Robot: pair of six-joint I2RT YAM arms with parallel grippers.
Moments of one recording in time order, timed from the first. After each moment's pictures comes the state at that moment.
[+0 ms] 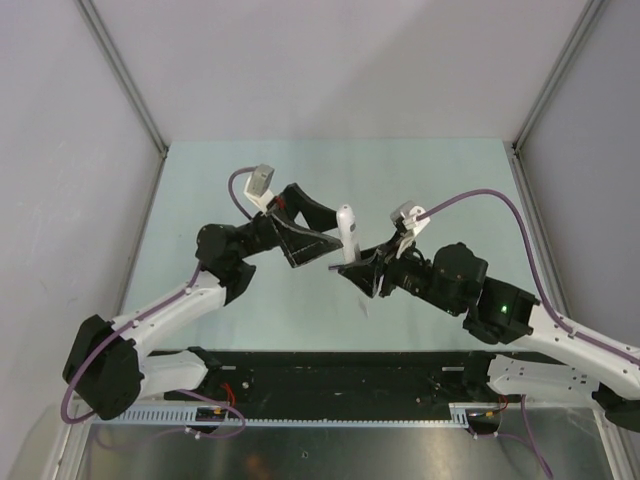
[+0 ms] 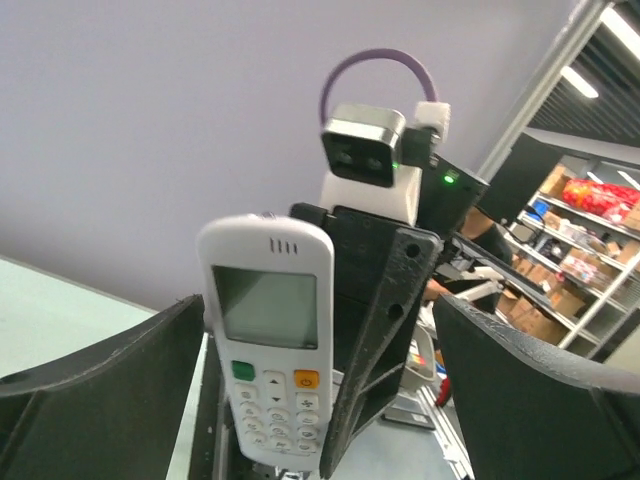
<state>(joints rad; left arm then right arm) -0.65 1.18 0.74 1.10 0.74 -1.08 1.11 0.85 0.96 -0.17 0.14 0.36</state>
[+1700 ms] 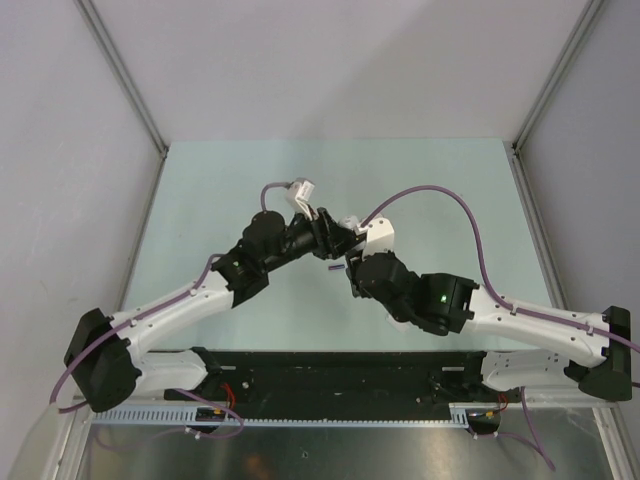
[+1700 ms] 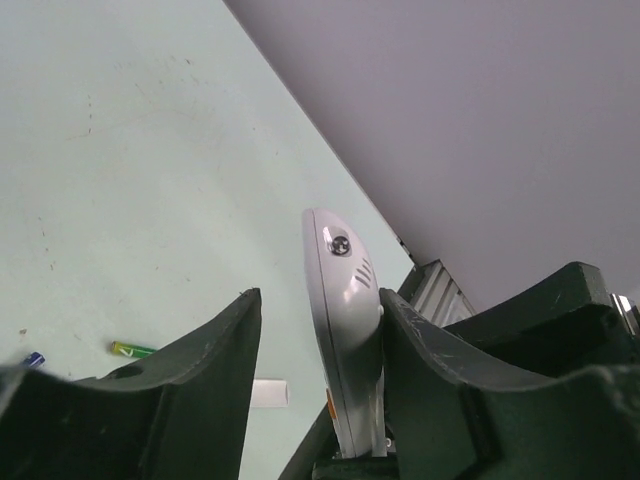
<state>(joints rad) -0.80 1.20 0.84 0.27 0.19 -0.70 1.24 1.14 1.07 -0.55 0.69 0.48</state>
